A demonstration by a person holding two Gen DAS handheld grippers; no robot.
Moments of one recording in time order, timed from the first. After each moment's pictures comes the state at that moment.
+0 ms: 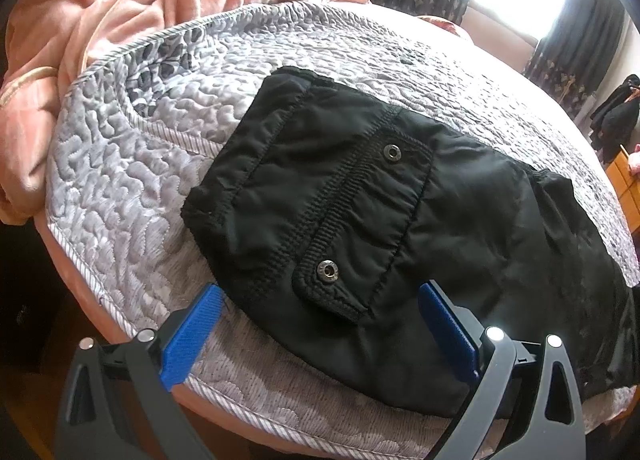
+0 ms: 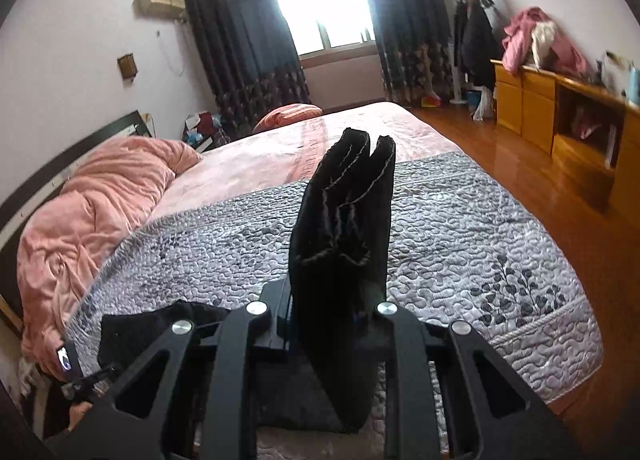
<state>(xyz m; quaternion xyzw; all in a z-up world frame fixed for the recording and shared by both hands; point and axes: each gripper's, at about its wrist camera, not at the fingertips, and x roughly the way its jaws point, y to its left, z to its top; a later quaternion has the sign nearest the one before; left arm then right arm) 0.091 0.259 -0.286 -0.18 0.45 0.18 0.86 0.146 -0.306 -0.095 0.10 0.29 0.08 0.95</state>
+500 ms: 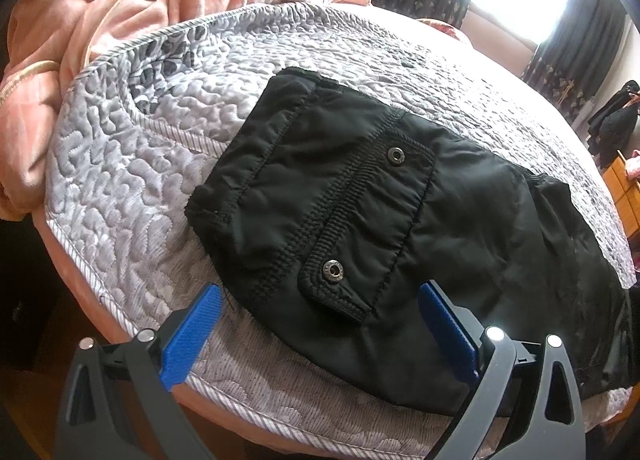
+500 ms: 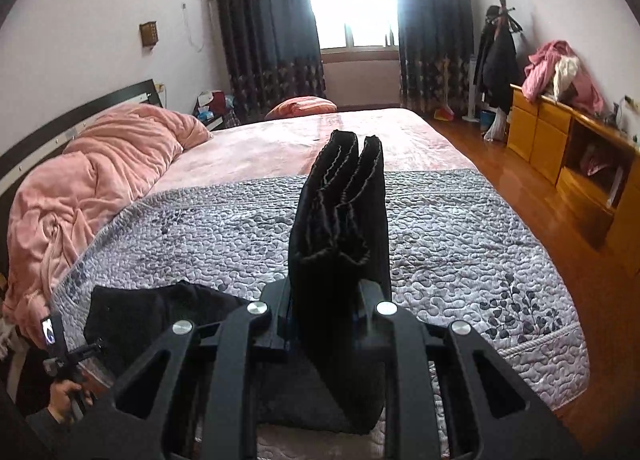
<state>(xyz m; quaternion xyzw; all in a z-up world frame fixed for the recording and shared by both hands) 0.089 0.260 -0.286 -0.18 0.45 0.18 0.86 0.146 -0.250 -0.090 0.03 0.29 0.10 0.95</state>
